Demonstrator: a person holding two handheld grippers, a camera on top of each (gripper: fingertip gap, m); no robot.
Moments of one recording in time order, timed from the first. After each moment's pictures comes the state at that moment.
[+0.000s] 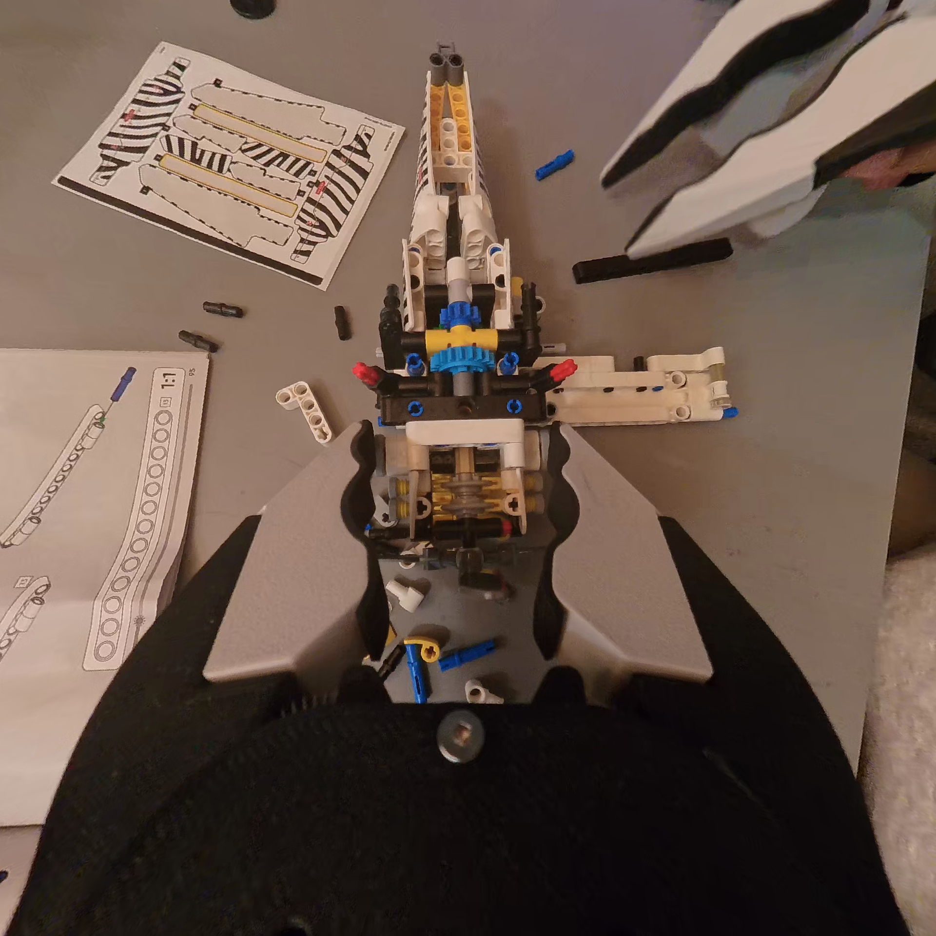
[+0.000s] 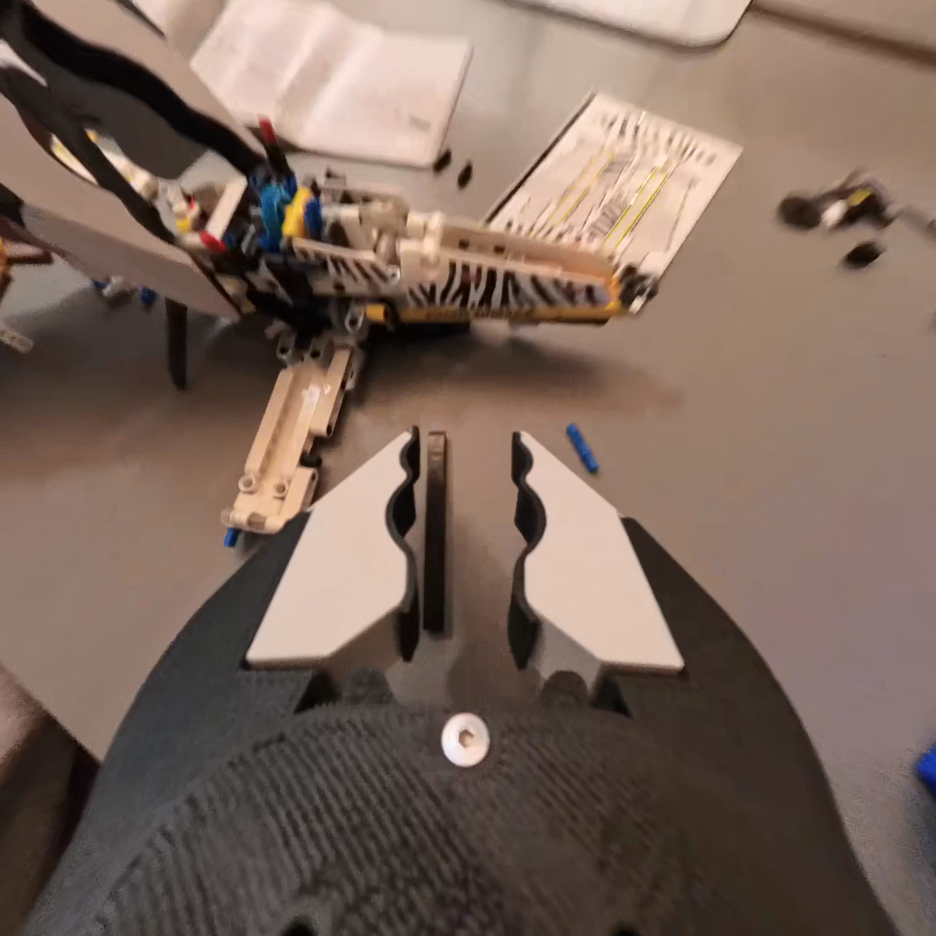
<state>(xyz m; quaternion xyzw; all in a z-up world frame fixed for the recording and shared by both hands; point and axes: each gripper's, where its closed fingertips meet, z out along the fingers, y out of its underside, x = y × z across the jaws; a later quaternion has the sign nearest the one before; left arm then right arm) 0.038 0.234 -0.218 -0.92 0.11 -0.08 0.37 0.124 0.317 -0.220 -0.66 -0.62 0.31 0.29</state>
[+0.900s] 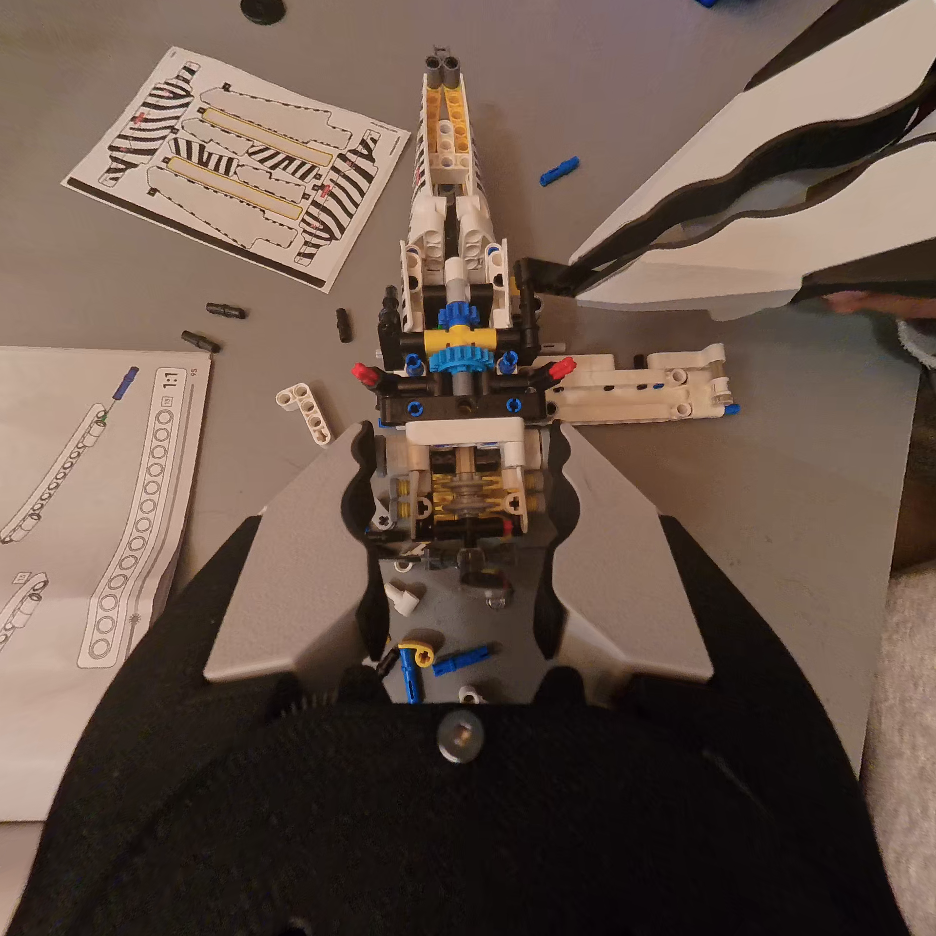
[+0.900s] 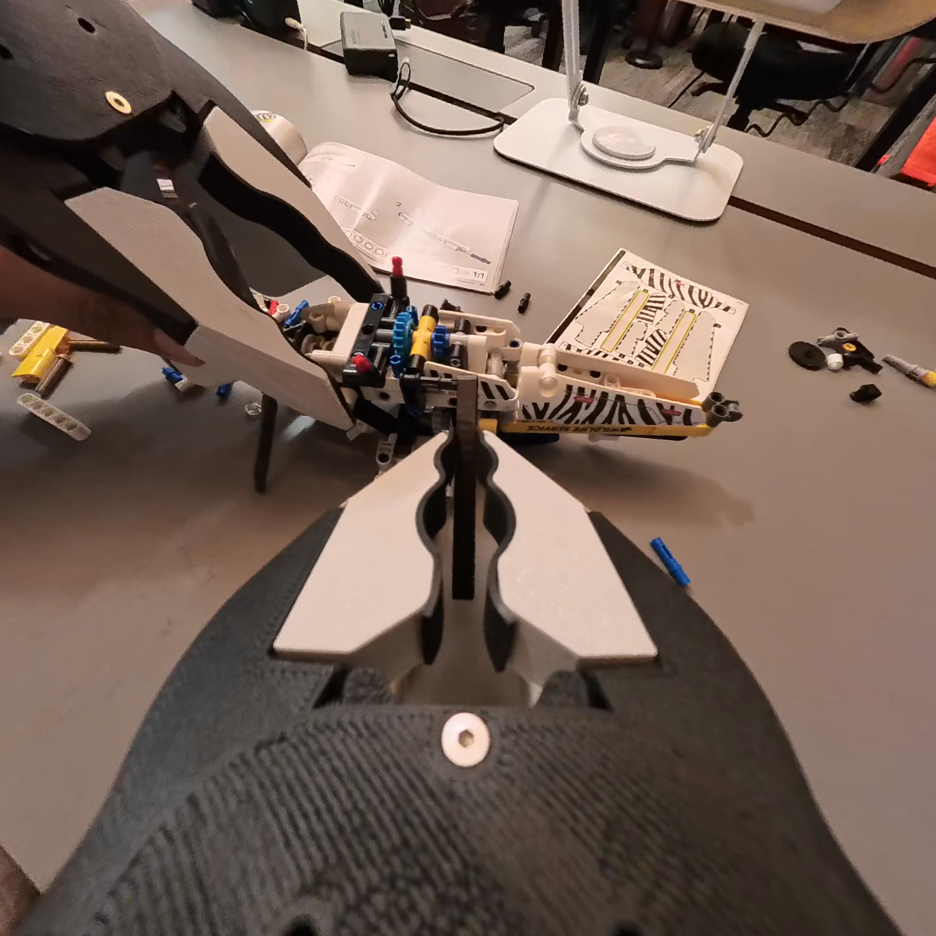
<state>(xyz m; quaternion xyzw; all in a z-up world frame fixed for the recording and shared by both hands) 0.039 0.235 -0.218 -0.92 0.10 -0.07 0.37 0.080 0.272 -0.194 -0.61 -0.60 0.34 0.40</state>
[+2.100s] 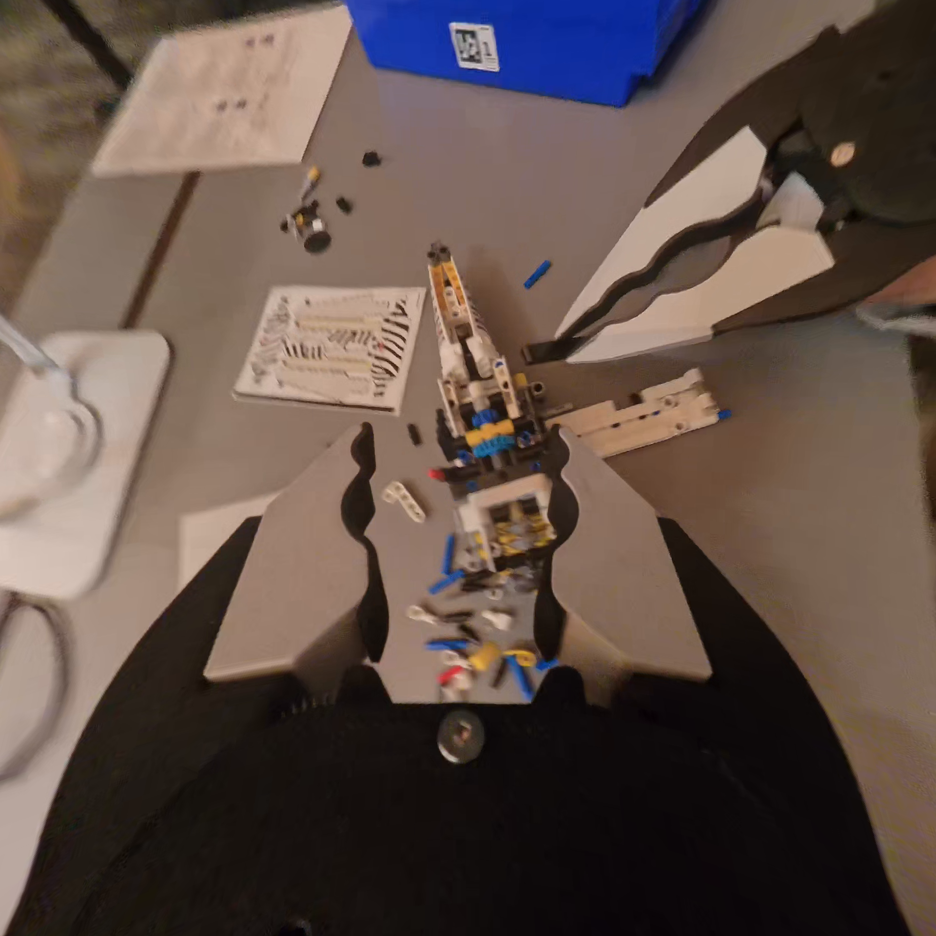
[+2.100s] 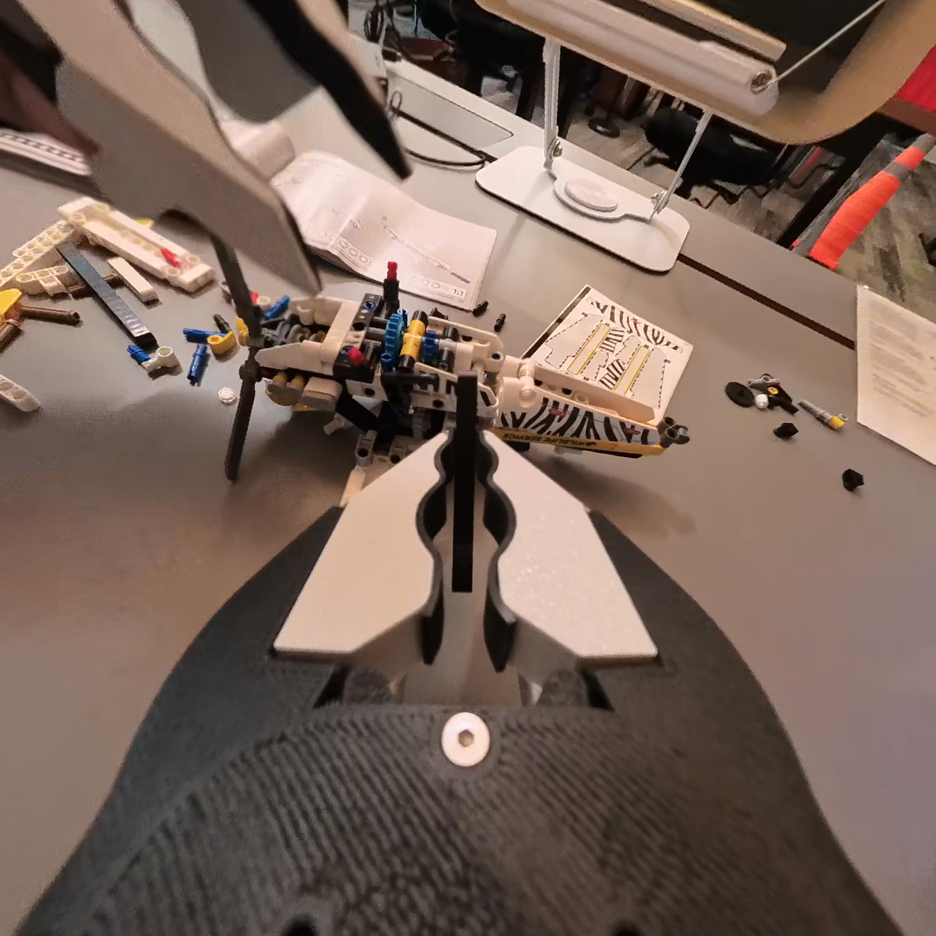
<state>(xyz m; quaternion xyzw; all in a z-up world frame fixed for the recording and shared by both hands) 0.035 0.246 -0.146 -0.87 0.24 0.01 0.43 0.087 0.278 -0.187 -0.57 -0.61 0.31 0.45</state>
